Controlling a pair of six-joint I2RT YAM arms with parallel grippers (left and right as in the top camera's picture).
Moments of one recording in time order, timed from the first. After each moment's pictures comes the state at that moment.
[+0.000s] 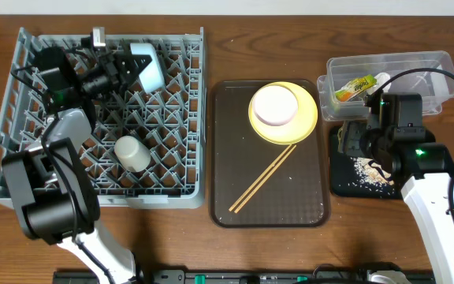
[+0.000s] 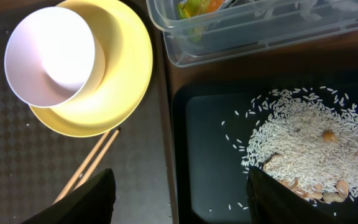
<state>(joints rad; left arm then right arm) 0.31 1.95 1.16 0.53 1.33 -0.94 0.06 1.24 0.99 -0.76 -0.06 0.24</state>
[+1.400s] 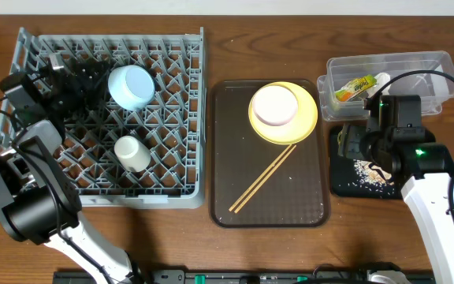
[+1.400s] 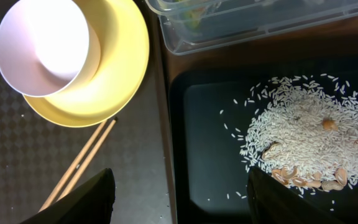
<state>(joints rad) 0.52 2.01 1.16 0.33 1.18 -0.79 0.06 1.24 0.99 -0.79 -0.06 0.24</state>
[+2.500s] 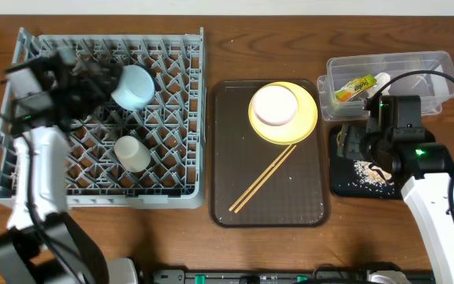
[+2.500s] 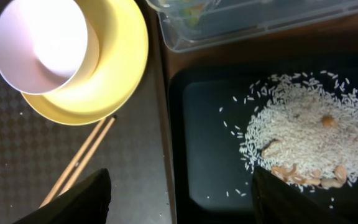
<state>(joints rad) 0.30 1.55 1.16 -0.37 0.64 -0.41 0.06 1.24 0.99 -0.81 -0.05 0.24</state>
